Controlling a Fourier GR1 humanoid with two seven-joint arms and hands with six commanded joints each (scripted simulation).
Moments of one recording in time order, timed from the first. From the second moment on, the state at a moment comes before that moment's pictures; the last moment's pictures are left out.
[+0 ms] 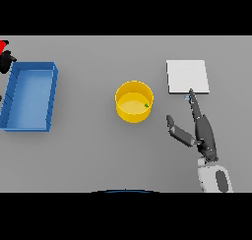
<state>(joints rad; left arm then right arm) -0.72 0.83 -0.58 -1.00 0.11 0.45 0.50 0.07 -0.06 0.12 -1.63 0.25 -0.06 -0.14</state>
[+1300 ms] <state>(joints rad) -0.62 0.92 -0.65 -1.16 0.29 0.28 0.48 0.08 -0.08 0.15 -1.68 0.33 -0.08 -0.08</state>
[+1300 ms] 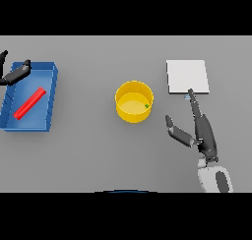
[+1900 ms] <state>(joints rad) -0.62 0.89 -0.66 -1.16 0.30 0.29 0.48 -0.23 -0.31 0.32 -1.59 0.57 0.15 -0.03</state>
